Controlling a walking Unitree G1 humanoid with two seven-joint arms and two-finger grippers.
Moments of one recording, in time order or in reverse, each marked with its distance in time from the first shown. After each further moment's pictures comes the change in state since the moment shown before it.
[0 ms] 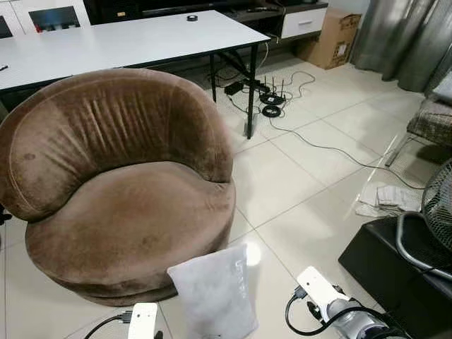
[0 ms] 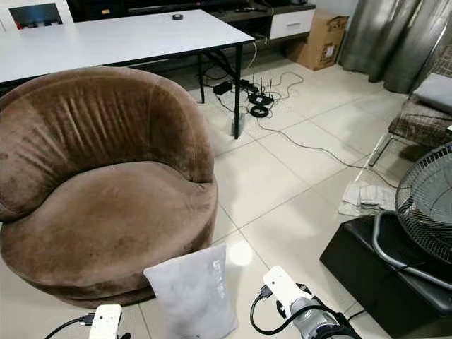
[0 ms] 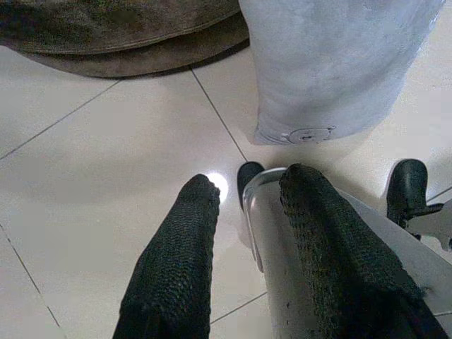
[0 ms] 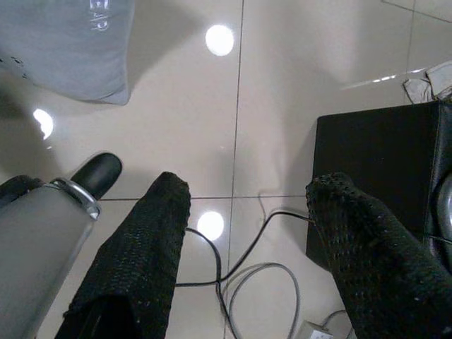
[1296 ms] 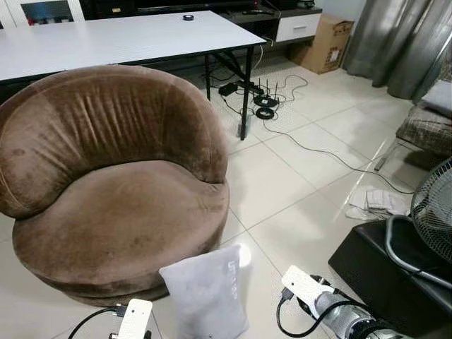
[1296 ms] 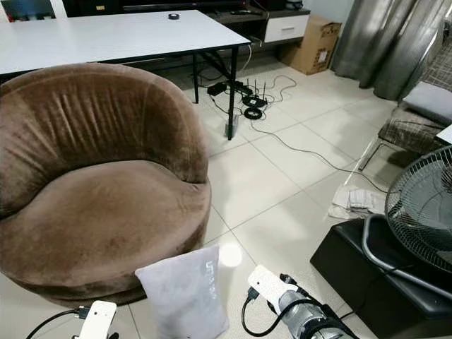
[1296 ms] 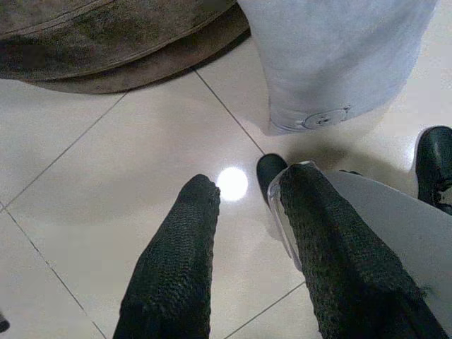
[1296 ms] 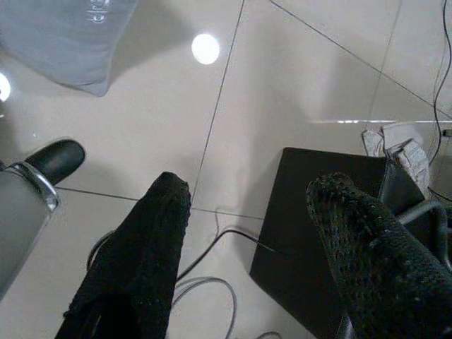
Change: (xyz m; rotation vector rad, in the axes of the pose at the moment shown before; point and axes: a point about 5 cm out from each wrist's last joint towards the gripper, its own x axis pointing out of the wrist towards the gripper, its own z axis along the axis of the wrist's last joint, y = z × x) left arm 0.003 0.024 0.010 0.169 0.010 0.024; right arm 0.002 0.009 0.023 -0.225 -0.061 0.003
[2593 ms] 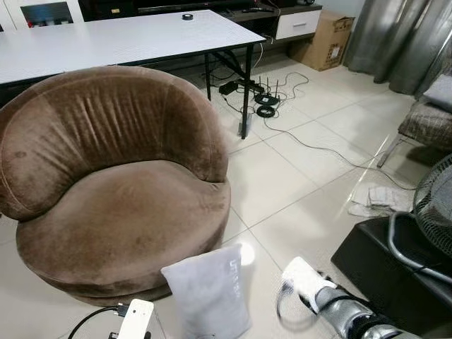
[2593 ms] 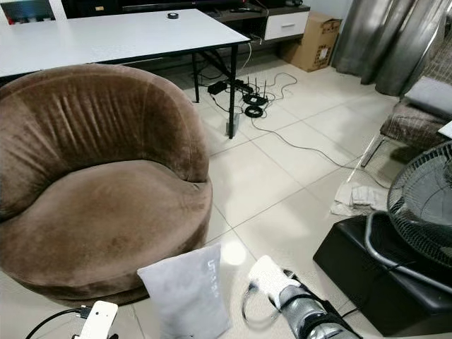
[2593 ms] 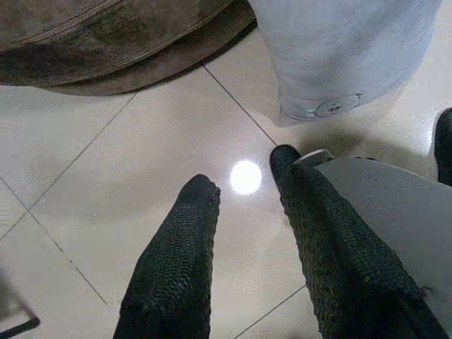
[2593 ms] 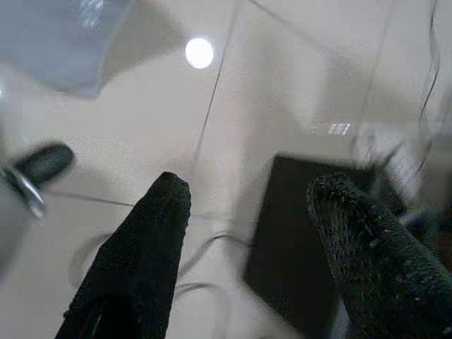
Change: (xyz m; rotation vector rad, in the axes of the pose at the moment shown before) left arm 0.000 0.001 0.000 0.042 0.009 -0.001; right arm 0.000 -0.006 0.005 -0.102 -0.012 -0.024
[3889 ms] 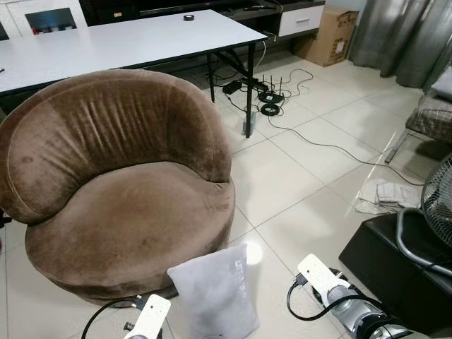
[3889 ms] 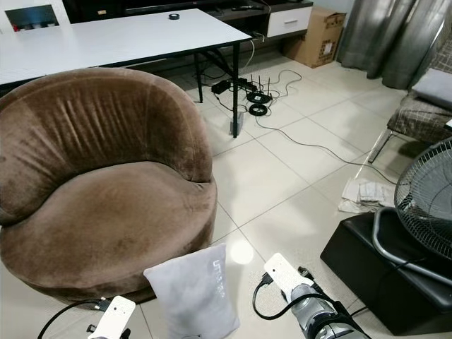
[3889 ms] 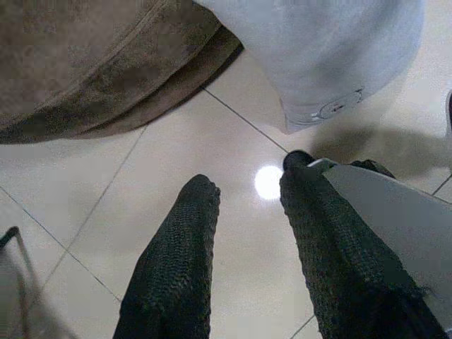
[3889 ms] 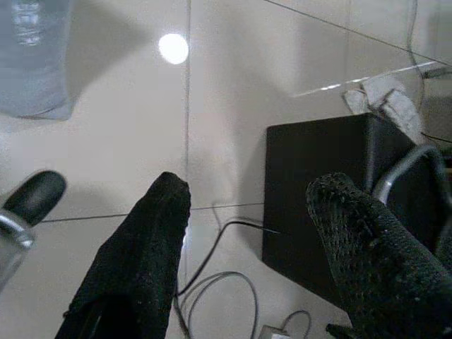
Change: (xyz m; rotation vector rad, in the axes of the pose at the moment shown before) left arm 0.002 -0.019 0.014 0.166 -0.045 -0.039; right arm -0.003 -0.020 -0.020 0.272 0.080 -0.149
